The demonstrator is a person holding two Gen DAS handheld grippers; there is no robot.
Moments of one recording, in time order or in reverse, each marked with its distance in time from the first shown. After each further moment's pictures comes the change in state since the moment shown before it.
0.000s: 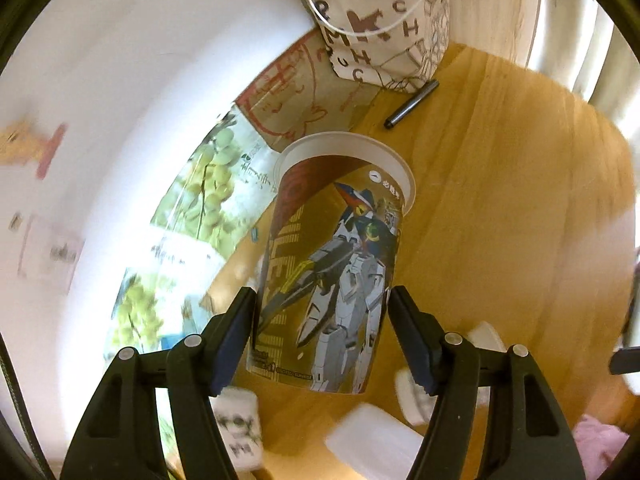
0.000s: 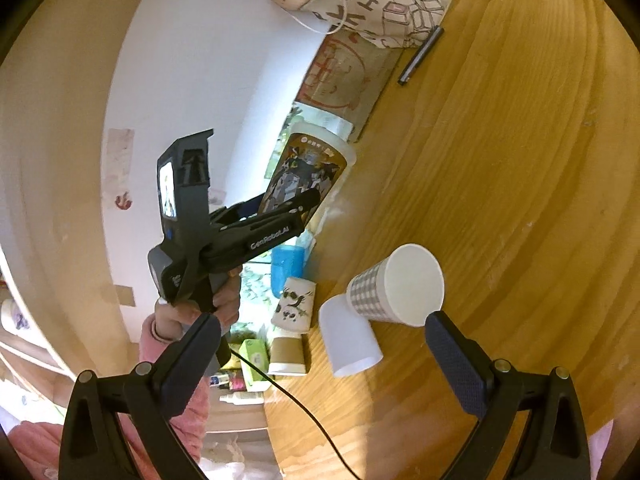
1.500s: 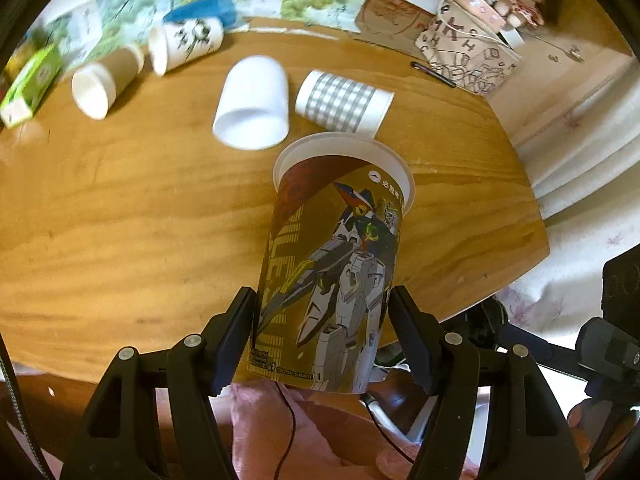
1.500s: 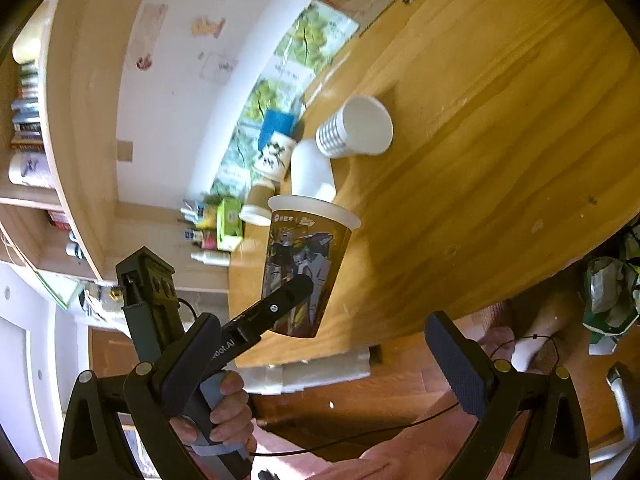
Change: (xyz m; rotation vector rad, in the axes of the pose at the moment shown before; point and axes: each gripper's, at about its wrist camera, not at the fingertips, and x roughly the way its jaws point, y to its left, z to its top) left arm -0.081 -0.139 -0.230 -0.931 0.028 -0.297; right arm -0.073 -0.029 -0.082 -0.212 0.379 -0.076
